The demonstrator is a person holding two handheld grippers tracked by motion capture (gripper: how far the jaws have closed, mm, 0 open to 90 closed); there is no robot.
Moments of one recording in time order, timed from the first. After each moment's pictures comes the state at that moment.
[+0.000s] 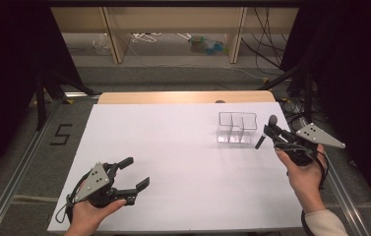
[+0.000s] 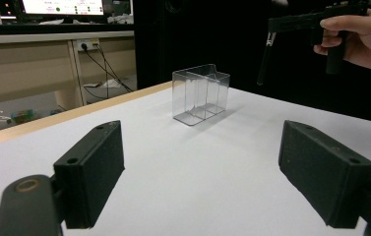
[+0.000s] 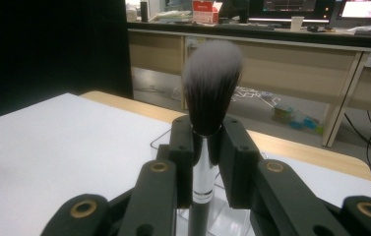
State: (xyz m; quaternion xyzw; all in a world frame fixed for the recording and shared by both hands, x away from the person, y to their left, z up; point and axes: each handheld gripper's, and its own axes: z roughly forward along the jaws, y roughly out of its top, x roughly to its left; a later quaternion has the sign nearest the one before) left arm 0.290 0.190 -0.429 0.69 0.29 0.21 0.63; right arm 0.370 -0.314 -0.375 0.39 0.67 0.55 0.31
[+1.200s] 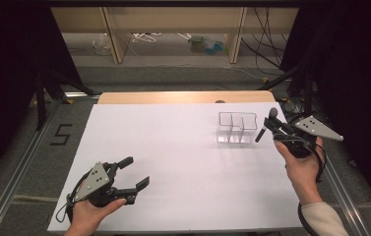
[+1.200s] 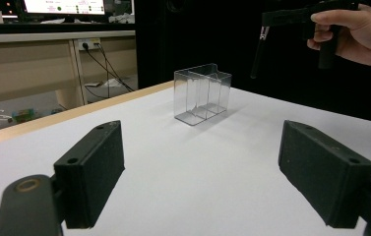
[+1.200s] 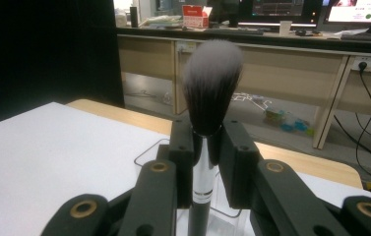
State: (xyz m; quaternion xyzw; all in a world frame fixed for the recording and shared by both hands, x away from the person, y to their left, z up) left arm 0.291 0.191 -0.429 0.69 0.29 0.21 0.63; right arm 0.387 -0.313 -0.369 0.39 0.66 0.55 0.32
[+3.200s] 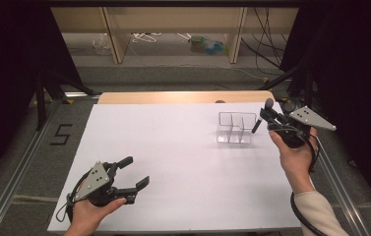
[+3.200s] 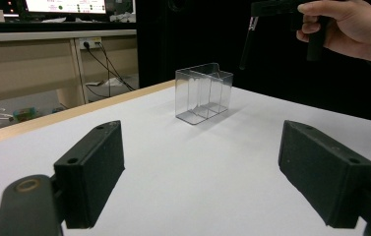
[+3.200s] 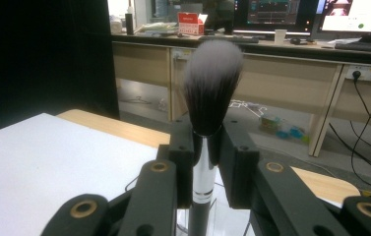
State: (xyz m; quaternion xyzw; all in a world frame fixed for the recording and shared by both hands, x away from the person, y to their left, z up) left arm 0.292 0.191 -0.430 0.69 0.29 0.21 0.63; right arm 0.408 -0.301 -0.358 0.40 0.65 0.55 0.33
